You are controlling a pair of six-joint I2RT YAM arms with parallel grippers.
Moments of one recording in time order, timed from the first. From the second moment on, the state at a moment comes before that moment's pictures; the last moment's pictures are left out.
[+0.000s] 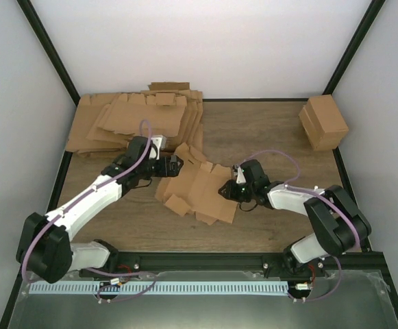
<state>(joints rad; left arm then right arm) -0.50 1.30 0.86 -0.30 0.17 -0.42 0.51 1.45 0.56 0.05 -0.40 0.68</state>
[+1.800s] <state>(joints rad) -0.76 1.65 1.25 -0.63 -0.28 -0.08 0.51 1.38 0.50 0.09 -0.47 0.61</state>
